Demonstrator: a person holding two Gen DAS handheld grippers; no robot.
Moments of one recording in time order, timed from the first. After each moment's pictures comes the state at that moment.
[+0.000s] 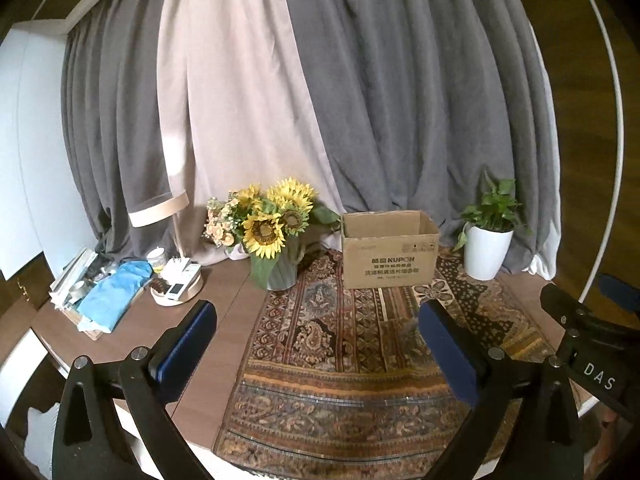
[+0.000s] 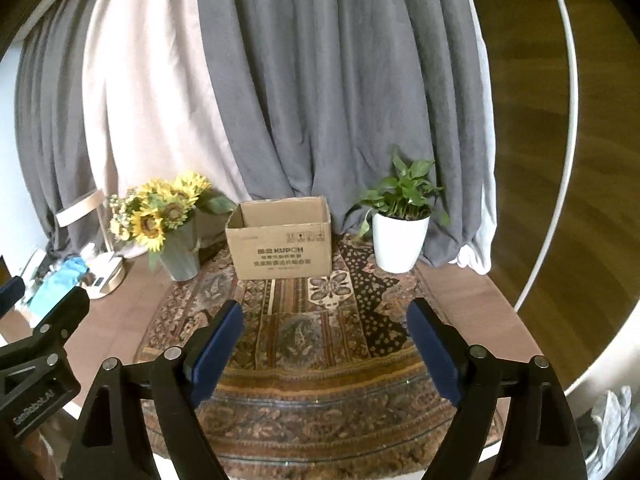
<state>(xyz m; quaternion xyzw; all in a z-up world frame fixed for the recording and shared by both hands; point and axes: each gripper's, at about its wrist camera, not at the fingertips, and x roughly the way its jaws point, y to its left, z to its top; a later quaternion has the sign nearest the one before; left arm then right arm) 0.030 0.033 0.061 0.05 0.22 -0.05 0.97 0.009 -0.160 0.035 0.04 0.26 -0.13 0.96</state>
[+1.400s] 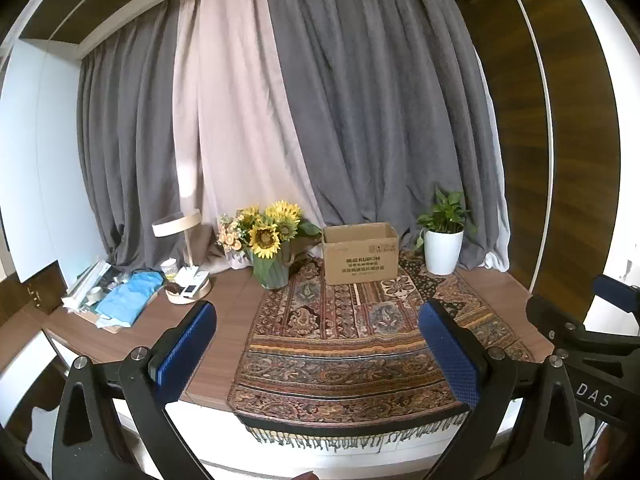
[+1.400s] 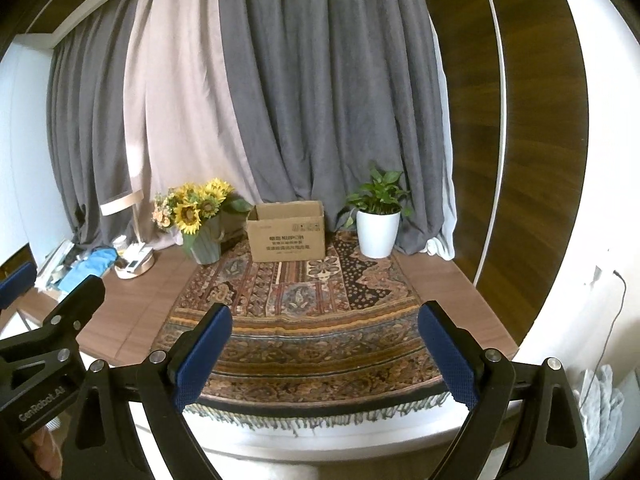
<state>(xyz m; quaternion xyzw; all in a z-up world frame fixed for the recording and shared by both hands) -0.149 0.046 0.086 0.06 0.17 -0.08 0.98 -0.186 -0.130 0.056 0.03 0.22 -0.12 0.97</state>
